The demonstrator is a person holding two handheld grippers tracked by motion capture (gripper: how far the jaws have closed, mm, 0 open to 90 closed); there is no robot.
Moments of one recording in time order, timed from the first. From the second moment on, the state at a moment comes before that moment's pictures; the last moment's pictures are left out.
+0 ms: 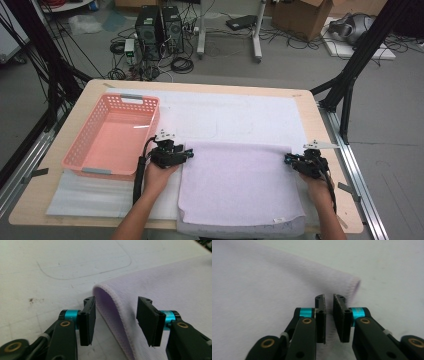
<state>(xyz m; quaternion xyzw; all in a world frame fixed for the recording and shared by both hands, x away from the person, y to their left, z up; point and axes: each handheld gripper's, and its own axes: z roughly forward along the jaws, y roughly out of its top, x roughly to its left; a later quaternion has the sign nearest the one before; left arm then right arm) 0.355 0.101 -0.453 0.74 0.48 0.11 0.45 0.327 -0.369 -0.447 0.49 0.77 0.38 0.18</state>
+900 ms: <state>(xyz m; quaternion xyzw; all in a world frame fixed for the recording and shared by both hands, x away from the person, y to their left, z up) 0.365 0.089 -0.424 0.75 0.43 0.17 0.47 0.323 -0.365 -0.433 0.46 0.77 0.41 0.18</state>
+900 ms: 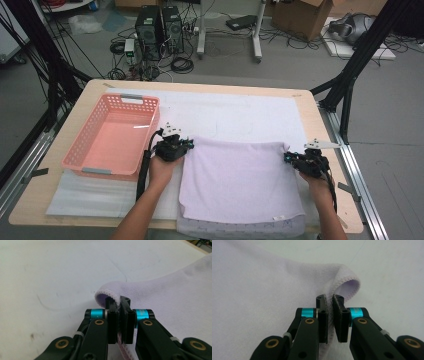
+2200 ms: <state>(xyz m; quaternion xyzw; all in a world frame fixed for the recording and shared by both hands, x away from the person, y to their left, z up) 0.427 0.092 -0.413 0.72 0.46 0.15 0.49 0.415 -0.351 -0.394 0.48 0.74 0.42 0.21</state>
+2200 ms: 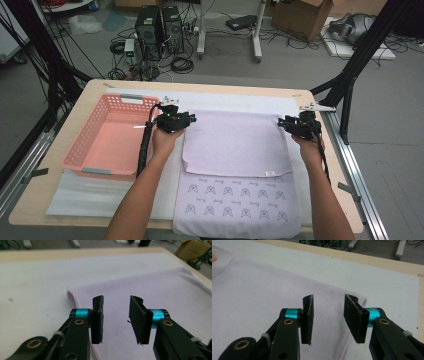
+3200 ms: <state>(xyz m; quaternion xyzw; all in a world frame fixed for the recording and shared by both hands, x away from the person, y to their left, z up) 0.301 0.105 -0.452 0.75 0.47 0.11 0.45 0.270 -0.357 -0.441 0.50 0.77 0.37 0.17</state>
